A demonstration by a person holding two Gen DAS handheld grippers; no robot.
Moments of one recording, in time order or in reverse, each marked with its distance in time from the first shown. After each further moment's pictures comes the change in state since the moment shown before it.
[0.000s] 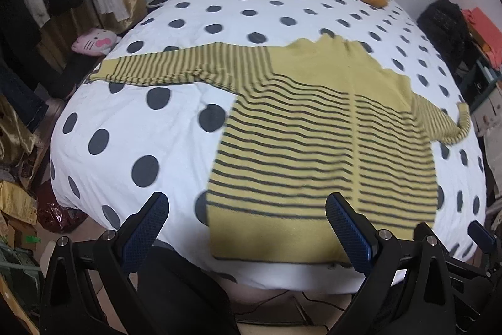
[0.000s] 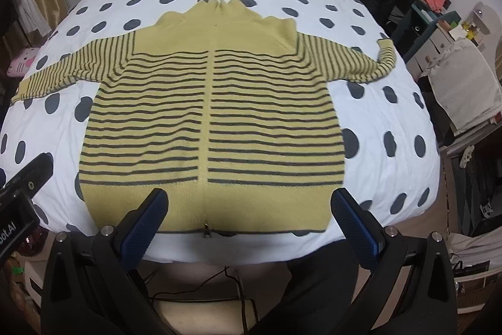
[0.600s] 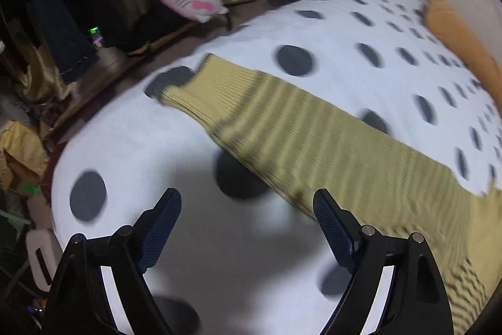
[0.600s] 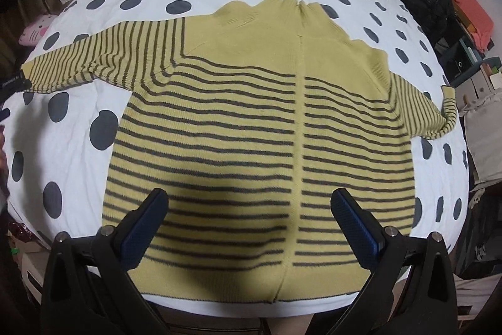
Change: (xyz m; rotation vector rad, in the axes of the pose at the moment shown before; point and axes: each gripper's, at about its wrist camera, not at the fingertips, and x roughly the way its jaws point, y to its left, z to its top) left arm 0.247 0.310 0.181 -0.449 -0.012 0.256; right arm 0.095 0.137 0.098 -0.157 0.064 0.054
